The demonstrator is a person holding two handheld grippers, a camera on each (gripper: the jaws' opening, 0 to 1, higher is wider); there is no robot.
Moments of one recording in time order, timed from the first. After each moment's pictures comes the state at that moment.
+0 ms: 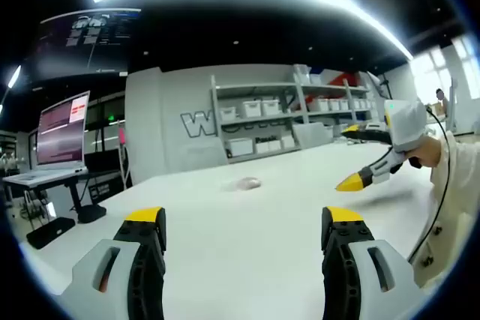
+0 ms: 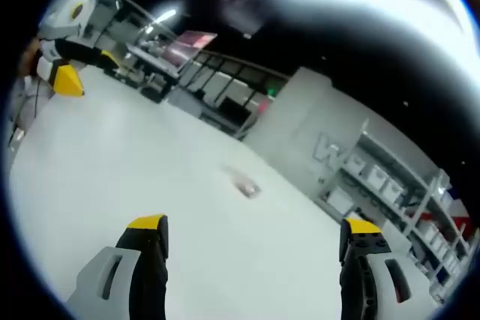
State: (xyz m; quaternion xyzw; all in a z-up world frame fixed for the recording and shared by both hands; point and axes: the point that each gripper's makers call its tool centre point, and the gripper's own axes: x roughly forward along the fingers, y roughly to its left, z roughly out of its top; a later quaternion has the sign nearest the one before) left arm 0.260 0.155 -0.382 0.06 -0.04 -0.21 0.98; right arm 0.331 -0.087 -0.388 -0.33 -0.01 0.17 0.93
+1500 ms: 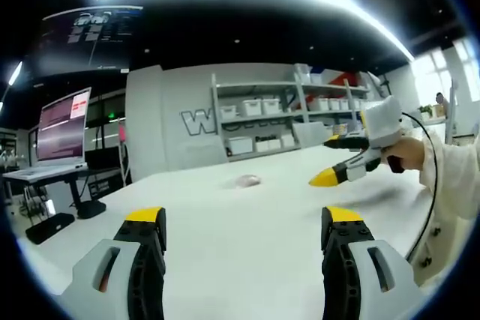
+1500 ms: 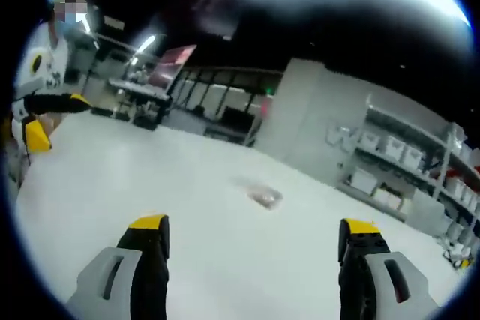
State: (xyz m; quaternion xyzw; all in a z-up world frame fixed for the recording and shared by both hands) left arm 0.258 0.156 -0.387 0.06 -0.04 -0.20 0.98; right arm 0.371 -0.060 -0.392 -0.18 0.01 0.20 0.96
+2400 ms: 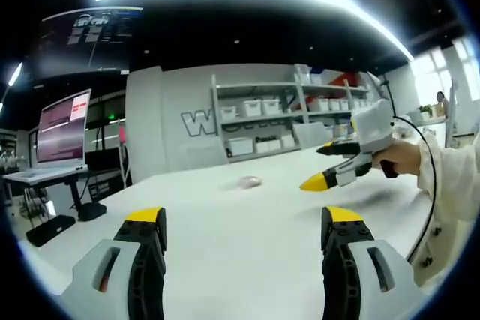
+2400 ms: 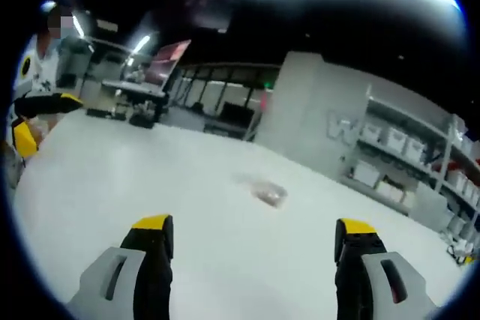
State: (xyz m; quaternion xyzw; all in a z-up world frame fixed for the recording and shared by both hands) left arm 0.258 0.157 -0.385 0.06 -0.04 -0.21 0.98; right arm 0.384 -0.045 -0.399 -0.20 0.03 0.21 0.96
